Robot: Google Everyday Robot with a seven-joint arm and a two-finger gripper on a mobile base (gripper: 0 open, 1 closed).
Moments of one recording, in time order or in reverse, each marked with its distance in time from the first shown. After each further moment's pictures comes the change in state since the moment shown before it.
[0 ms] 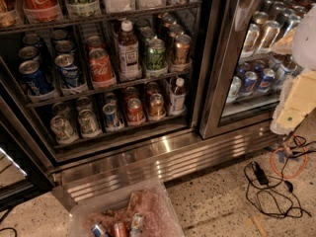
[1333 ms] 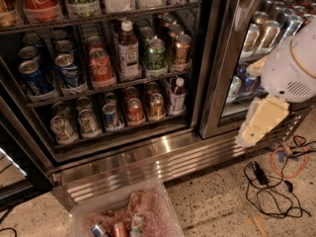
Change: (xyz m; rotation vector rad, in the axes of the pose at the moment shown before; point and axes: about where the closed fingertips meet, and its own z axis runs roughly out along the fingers) arm -0.022 0.012 0.060 -0.017 -0.137 0.060
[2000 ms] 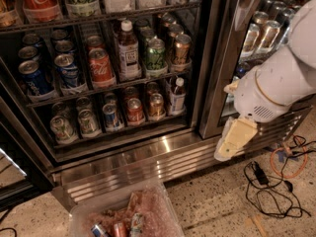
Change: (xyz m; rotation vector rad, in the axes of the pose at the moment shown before) arm -0.008 0.015 0.066 -0.049 -0.029 -0.021
